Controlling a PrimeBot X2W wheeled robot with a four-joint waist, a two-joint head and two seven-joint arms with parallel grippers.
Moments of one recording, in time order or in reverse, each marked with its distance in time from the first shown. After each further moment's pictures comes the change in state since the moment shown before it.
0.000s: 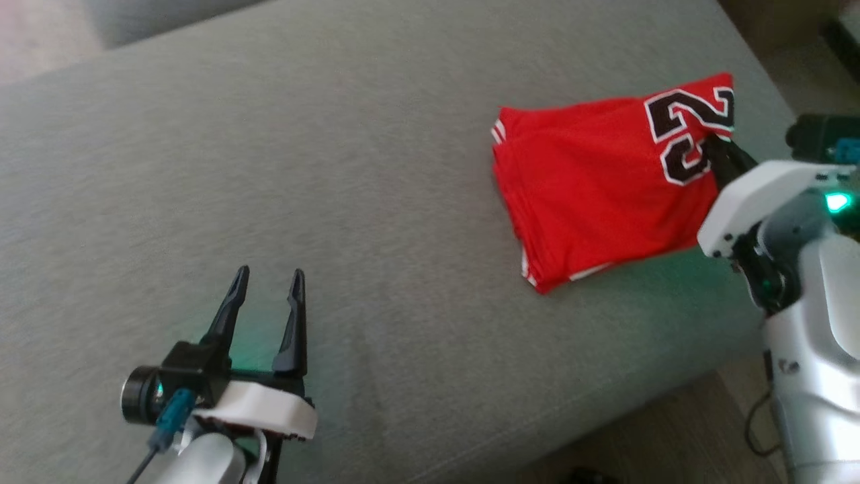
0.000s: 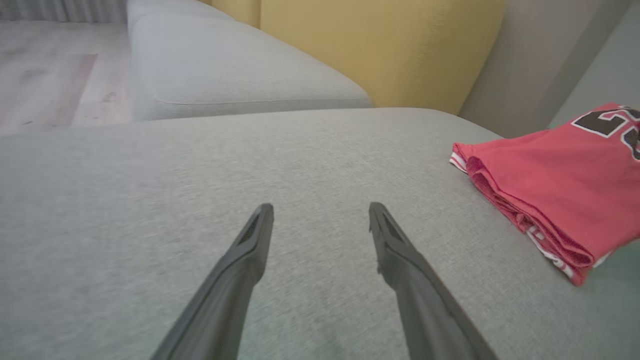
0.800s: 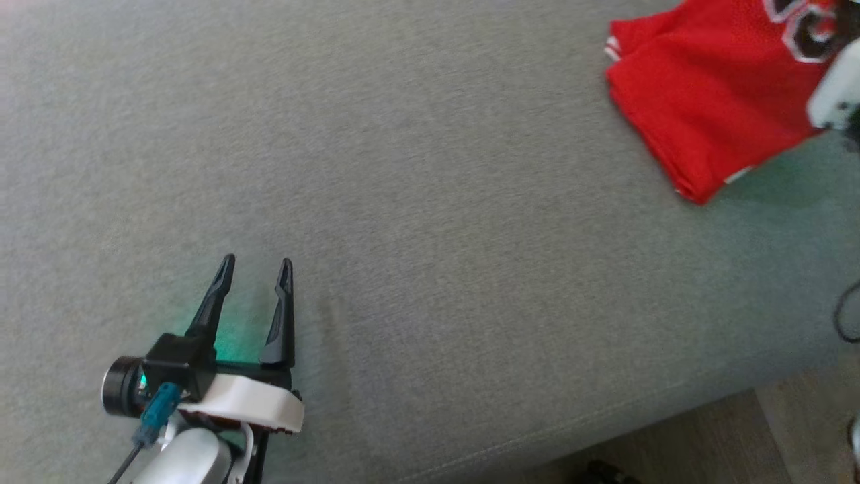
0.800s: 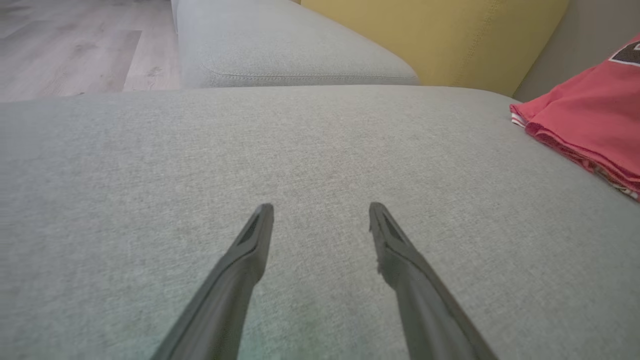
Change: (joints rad) left arm -0.013 0.050 -0.002 -0.064 0.010 0.029 0.034; right arm -0.374 -0.140 -0.070 0.297 -0.098 0.000 -0.062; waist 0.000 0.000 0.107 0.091
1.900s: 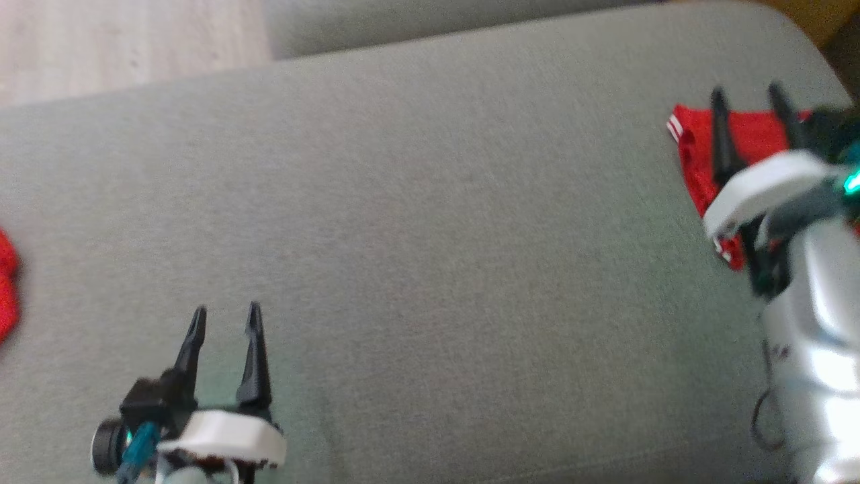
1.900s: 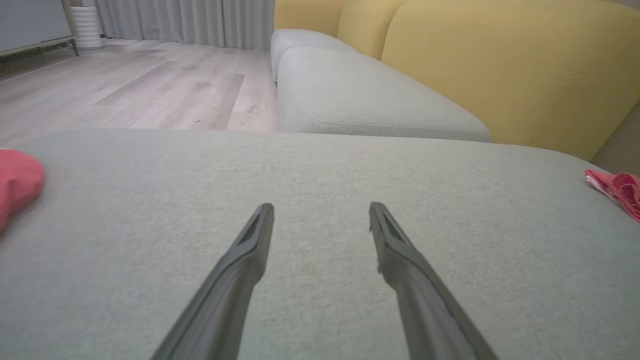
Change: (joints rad) left arm 0.085 -0.040 0.060 0.086 -0.081 -0.002 -0.071; right arm 0.244 0.117 0.090 -0.101 -0.020 0.000 -0.320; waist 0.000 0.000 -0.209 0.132
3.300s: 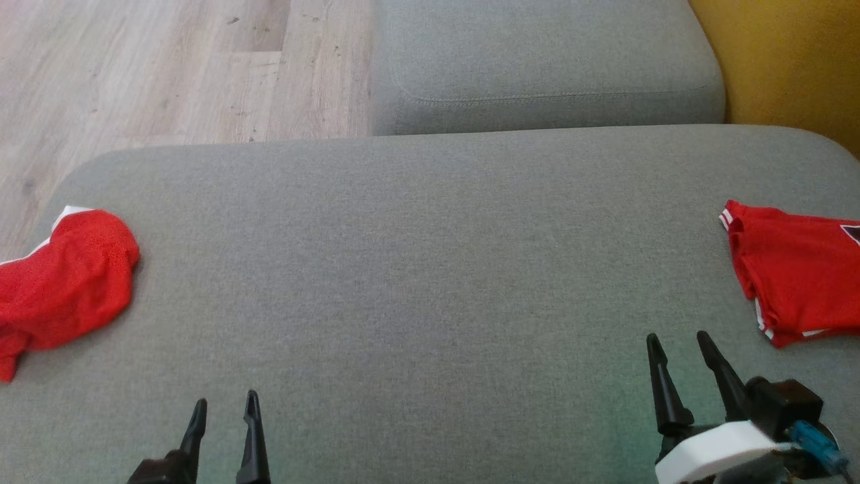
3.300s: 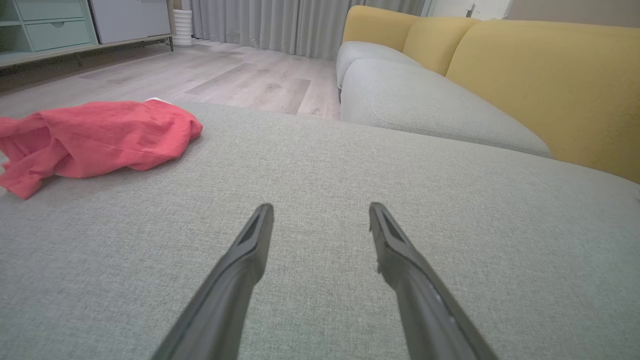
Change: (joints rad) left arm 0.207 -0.031 0.040 0.045 -0.019 -0.009 -0.019; right arm 0.786 0.138 0.050 -0.518 0.074 0.000 -0.052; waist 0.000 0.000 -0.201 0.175
